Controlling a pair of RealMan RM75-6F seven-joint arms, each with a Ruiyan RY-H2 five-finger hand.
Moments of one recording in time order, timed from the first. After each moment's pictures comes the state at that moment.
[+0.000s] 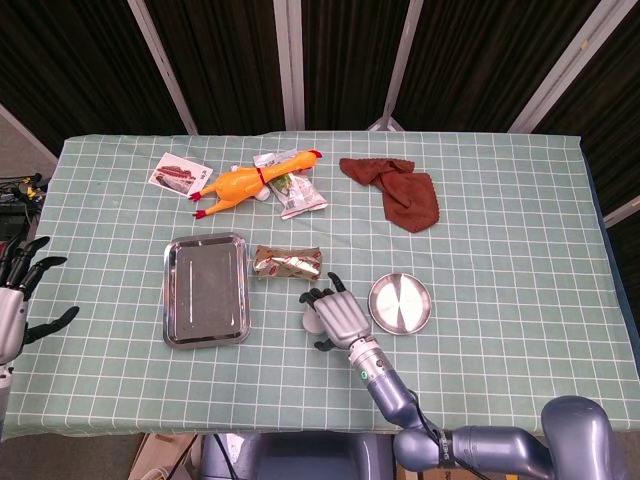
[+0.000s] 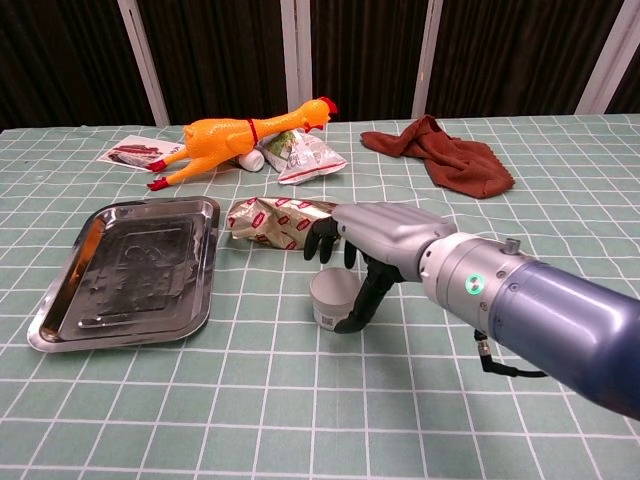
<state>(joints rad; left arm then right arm) -0.19 -1.22 -0.11 -1.47 1.55 1.65 -0.07 0.76 -1.84 0.24 -1.57 -0.93 1.02 -0.65</state>
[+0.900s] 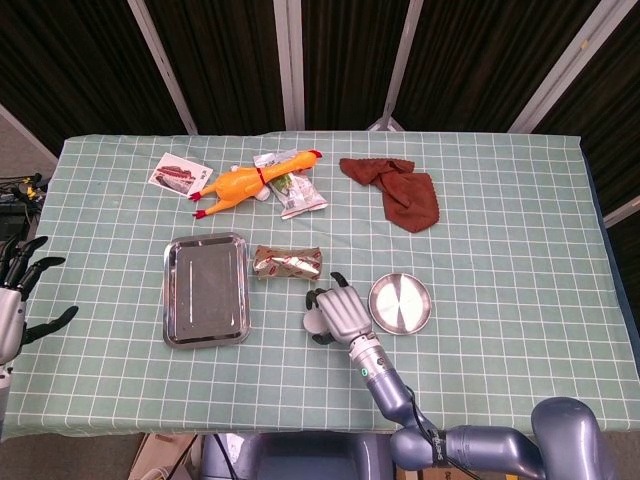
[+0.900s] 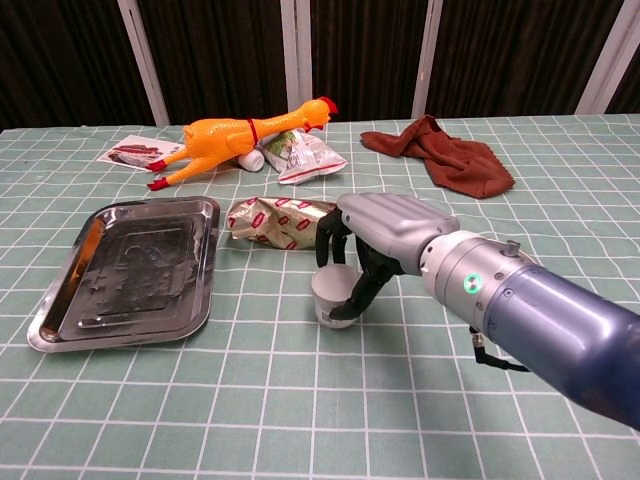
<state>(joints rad) -0.18 -1.22 -0.12 -1.47 1.55 1.64 -0.08 0.76 -1.87 0.23 -1.50 -1.00 1.08 -0.58</state>
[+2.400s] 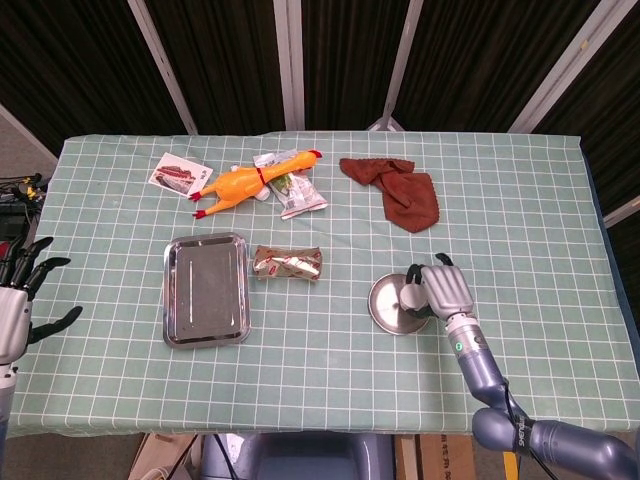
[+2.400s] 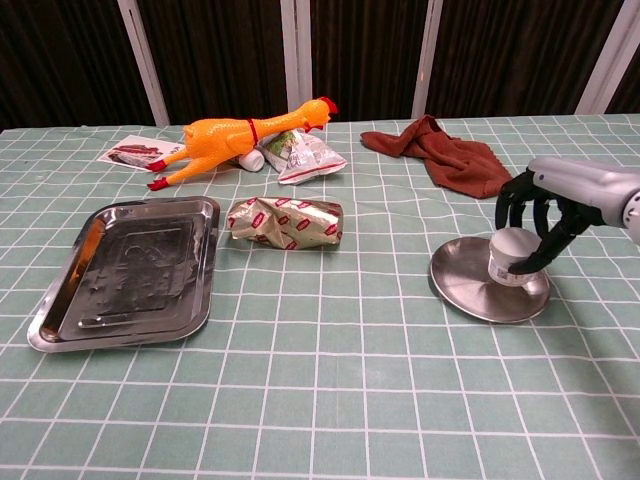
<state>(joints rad) -0.18 -1.23 -0.13 -1.46 1.56 1.63 -0.05 0.62 -1.50 0.19 -1.53 -0.94 1.01 -0.38</state>
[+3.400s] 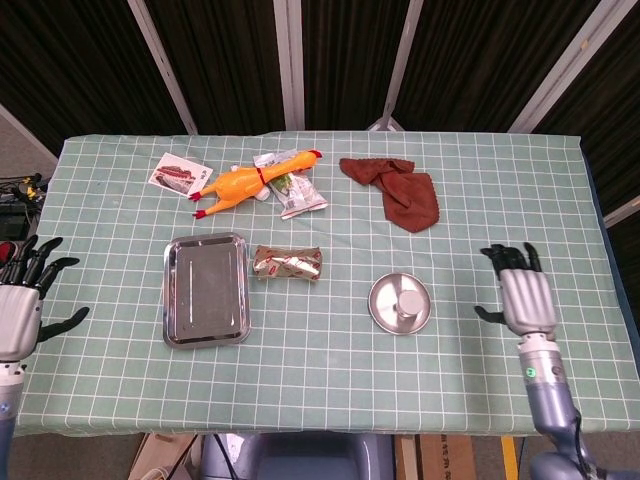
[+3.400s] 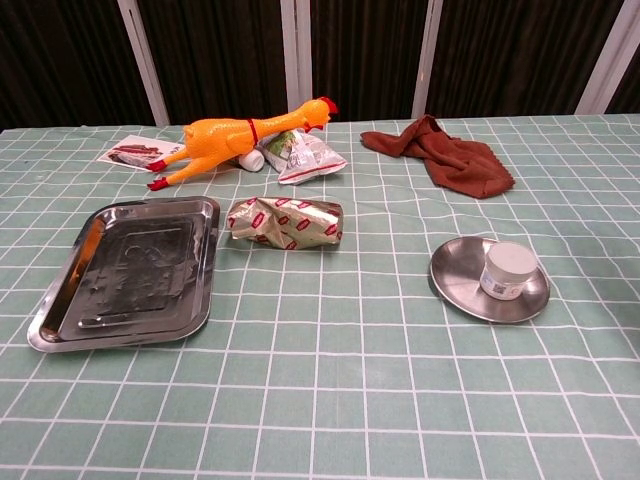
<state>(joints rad) -0.19 -1.25 -0.13 -1.46 1.54 1.58 -0.02 0.40 -1.21 0.13 -1.79 -1.07 1.38 -0.37</state>
